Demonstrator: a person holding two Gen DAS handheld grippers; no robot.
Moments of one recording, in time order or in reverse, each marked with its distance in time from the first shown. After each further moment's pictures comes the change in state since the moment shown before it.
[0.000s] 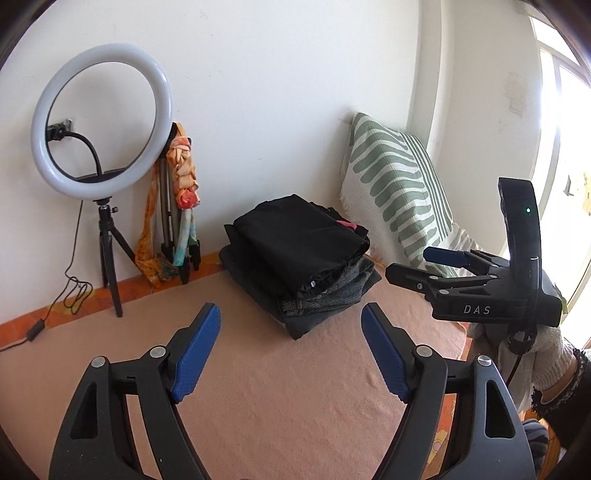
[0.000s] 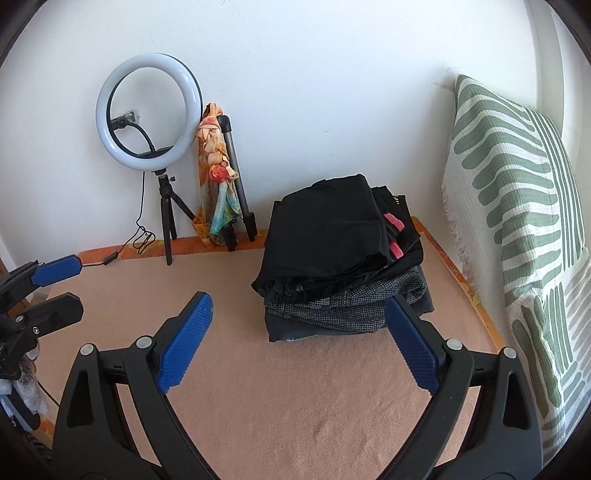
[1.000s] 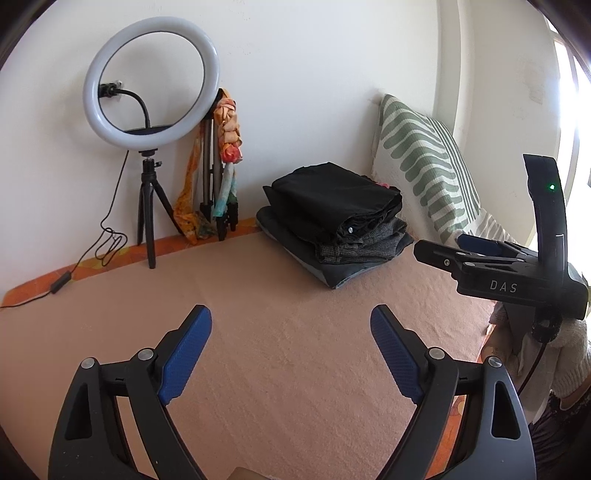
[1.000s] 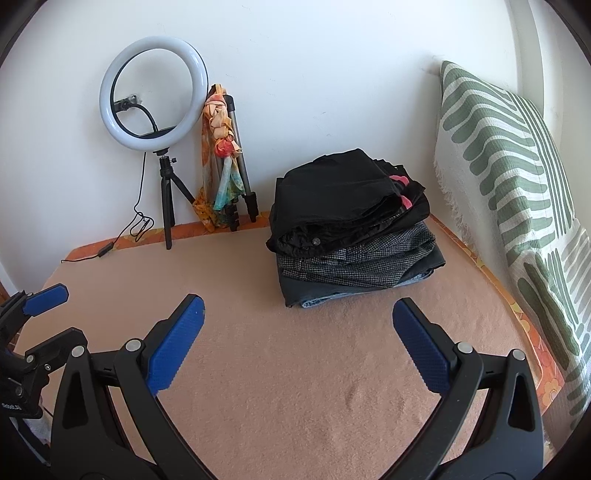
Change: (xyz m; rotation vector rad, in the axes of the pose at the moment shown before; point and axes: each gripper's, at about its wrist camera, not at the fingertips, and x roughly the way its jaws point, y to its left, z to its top) left arm -0.012 0.019 -0.075 -0.036 0.013 0.116; right arm 0.004 0.029 -0.061 0.045 -0.025 -0.046
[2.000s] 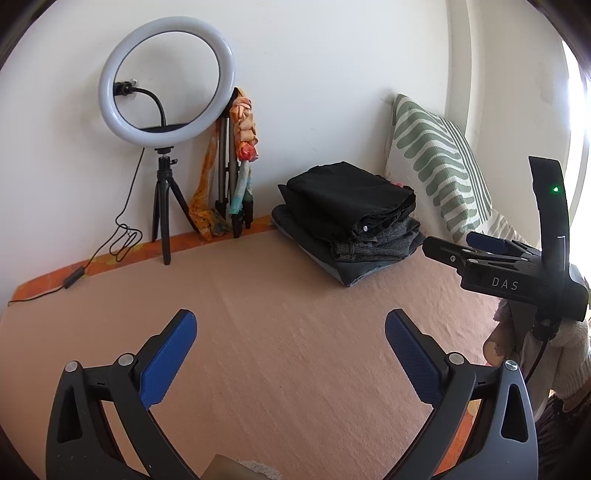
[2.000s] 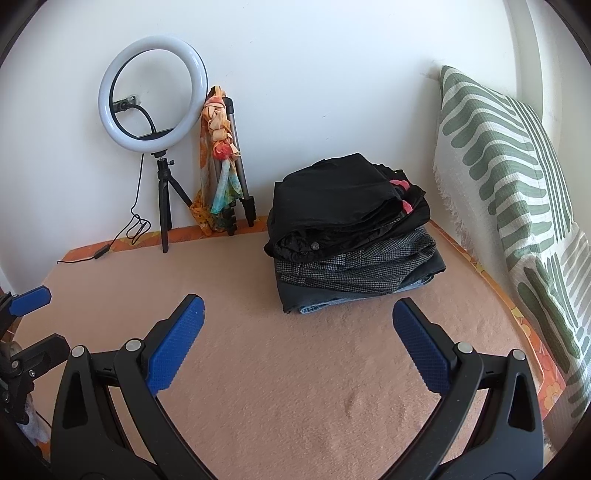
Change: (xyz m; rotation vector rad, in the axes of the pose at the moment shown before) left arm -0.005 0.007 -0.003 0.007 0.000 0.045; right arm 0.008 0.000 0.002 -0.013 -0.026 -0.001
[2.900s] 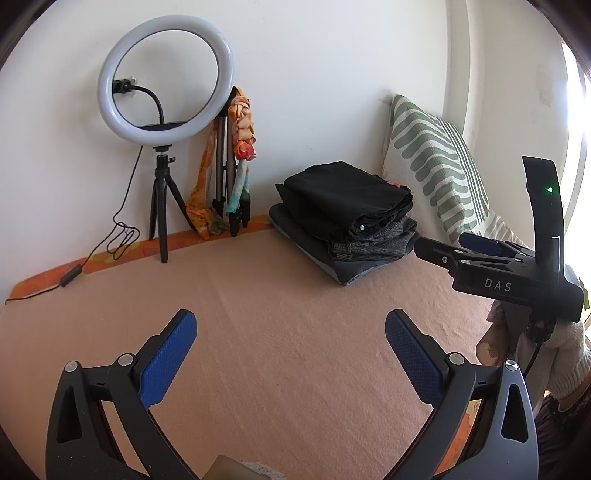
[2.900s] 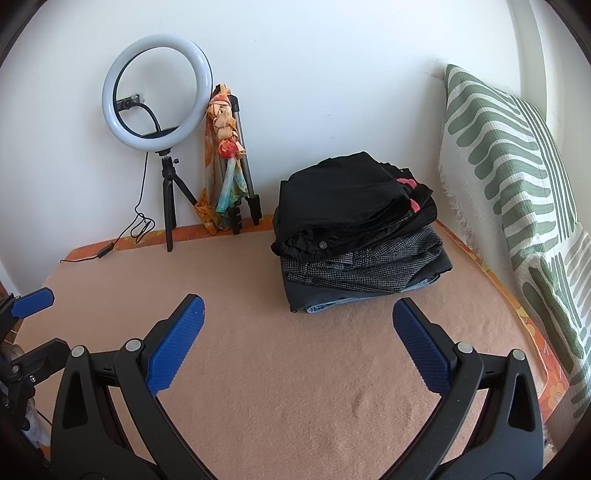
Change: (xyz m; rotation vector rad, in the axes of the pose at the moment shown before) left arm -0.001 0.002 0.000 -0.008 0.005 -0.014; right arm 0.003 0.006 -0.001 -0.005 0.006 0.015
